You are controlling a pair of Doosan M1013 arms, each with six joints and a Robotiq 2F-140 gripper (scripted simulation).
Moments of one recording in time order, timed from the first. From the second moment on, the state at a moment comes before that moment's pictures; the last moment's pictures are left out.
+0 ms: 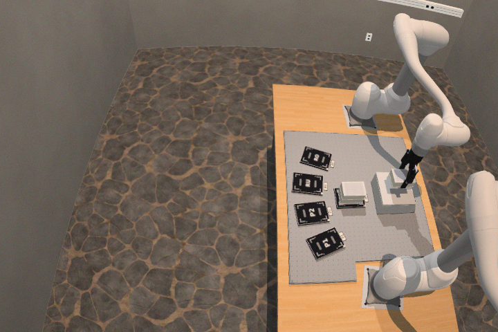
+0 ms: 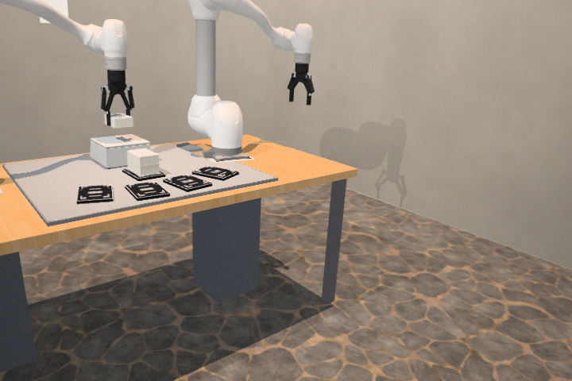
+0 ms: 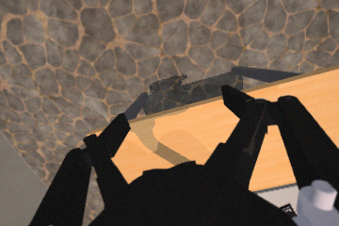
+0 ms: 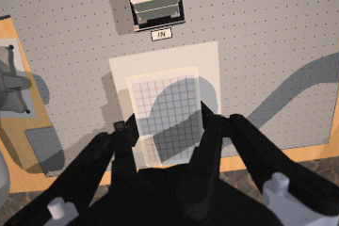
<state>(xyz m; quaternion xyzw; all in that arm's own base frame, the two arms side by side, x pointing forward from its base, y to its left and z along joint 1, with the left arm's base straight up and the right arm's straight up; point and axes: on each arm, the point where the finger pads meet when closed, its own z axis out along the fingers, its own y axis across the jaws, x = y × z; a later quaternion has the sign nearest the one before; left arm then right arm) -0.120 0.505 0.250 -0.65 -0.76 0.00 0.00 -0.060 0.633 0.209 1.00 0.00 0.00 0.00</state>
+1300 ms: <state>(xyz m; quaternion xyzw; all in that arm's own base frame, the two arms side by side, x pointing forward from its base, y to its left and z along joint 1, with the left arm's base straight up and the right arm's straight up) -0.120 0.505 0.250 -0.65 -0.76 0.00 0.00 -0.060 0.633 0.177 1.00 0.00 0.00 0.00</state>
